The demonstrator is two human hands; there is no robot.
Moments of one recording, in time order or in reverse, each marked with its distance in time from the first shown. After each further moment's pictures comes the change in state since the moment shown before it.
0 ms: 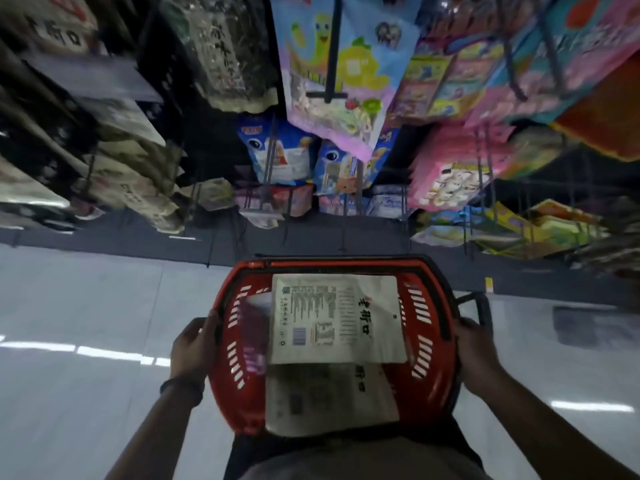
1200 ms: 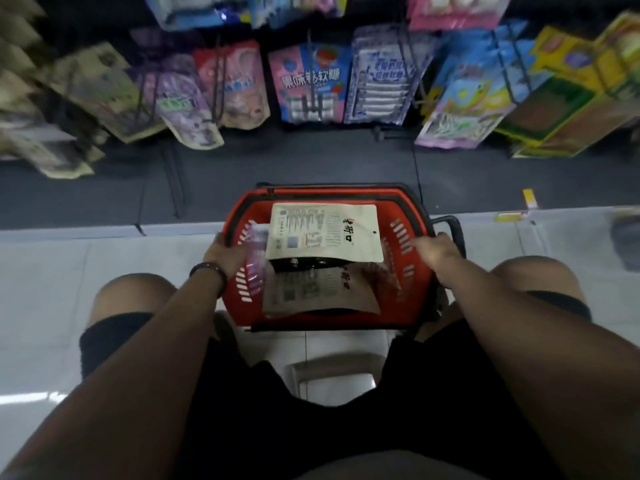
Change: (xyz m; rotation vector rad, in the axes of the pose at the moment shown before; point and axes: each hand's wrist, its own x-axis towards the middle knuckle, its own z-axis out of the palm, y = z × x) left_hand 0.270 -0.216 0.263 0.237 -0.289 0.147; right_hand 0.310 0.198 0.179 -0.130 -0.017 -0.103
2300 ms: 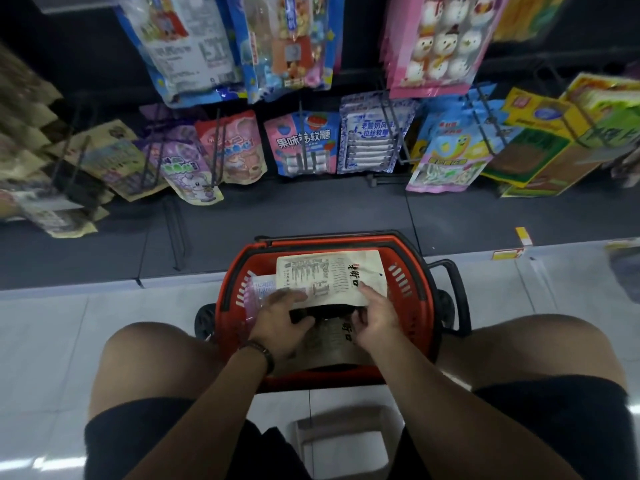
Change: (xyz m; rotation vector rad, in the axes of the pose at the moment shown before) left_hand -0.068 0.046 0.080 0.413 -0.124 0.479; right_hand -0.046 -0.015 0.117 0.917 -0.182 0.323
